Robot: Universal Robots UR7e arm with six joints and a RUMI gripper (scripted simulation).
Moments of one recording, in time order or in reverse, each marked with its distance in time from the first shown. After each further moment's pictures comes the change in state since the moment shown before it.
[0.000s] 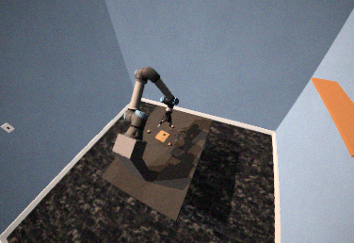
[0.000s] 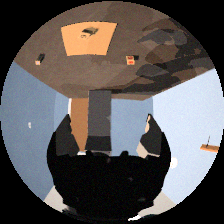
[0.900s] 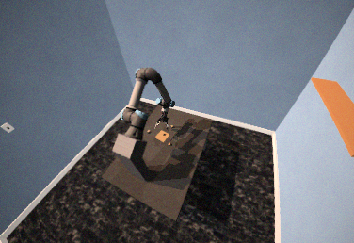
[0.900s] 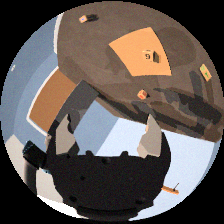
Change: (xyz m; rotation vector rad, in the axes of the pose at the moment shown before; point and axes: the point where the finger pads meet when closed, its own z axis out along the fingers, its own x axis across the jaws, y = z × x) arm -0.045 -0.032 0.012 -0.005 0.143 -0.758
